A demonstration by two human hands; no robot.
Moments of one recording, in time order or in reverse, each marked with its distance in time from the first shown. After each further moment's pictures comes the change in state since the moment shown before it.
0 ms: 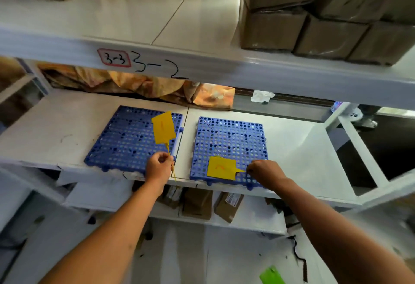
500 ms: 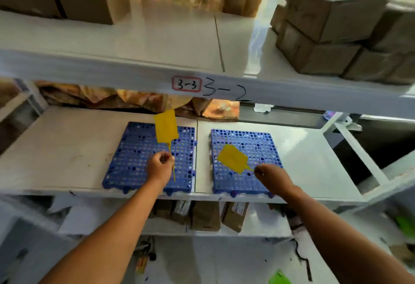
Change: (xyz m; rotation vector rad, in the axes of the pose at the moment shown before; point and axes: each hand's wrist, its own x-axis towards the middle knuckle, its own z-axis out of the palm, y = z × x) left_hand 0.093 0.013 -0.077 0.058 -0.143 0.131; right_hand 0.011 -0.084 -0.038 0.232 0.118 0.320
